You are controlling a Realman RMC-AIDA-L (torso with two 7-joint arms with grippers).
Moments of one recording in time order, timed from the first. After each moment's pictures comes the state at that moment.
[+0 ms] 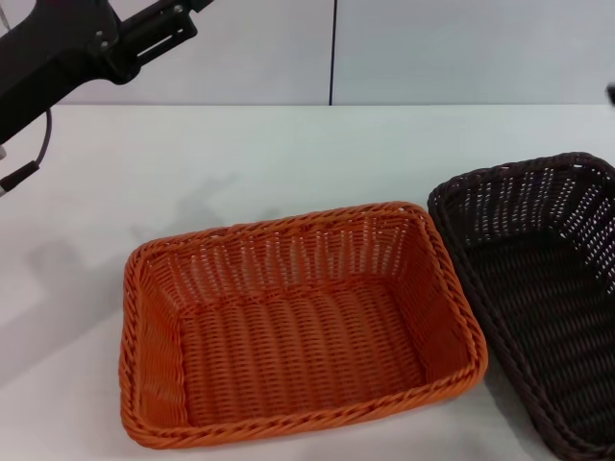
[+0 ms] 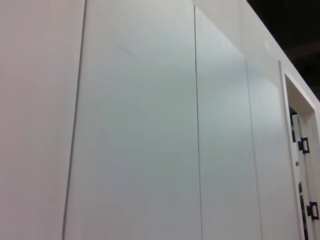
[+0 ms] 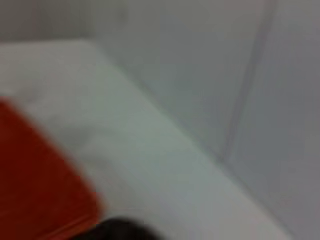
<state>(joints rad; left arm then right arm) -0.23 -2.06 1.21 1.10 0.97 1.32 -1.28 0.77 1.77 -0.59 -0.95 -2.30 -1.65 1.58</state>
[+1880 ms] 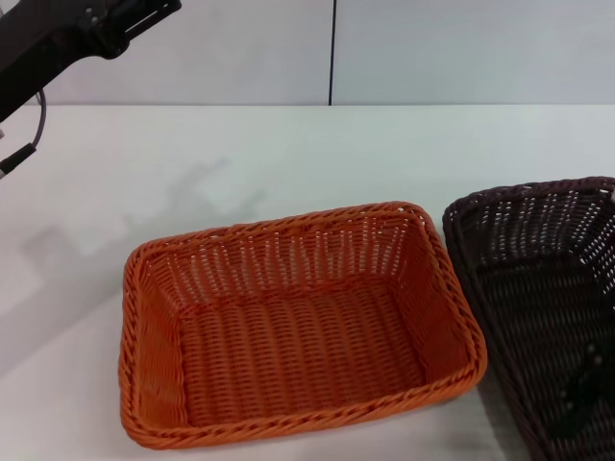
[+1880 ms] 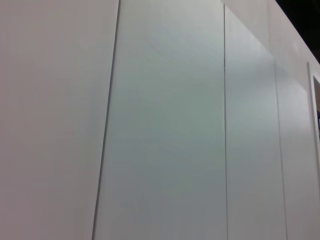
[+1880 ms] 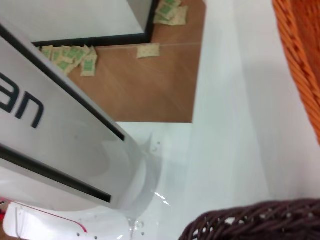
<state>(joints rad) -0.28 -2.06 1.17 1.03 0.96 1.28 -1.27 0.77 2.00 -1.07 -1.06 -2.57 -2.14 1.51</state>
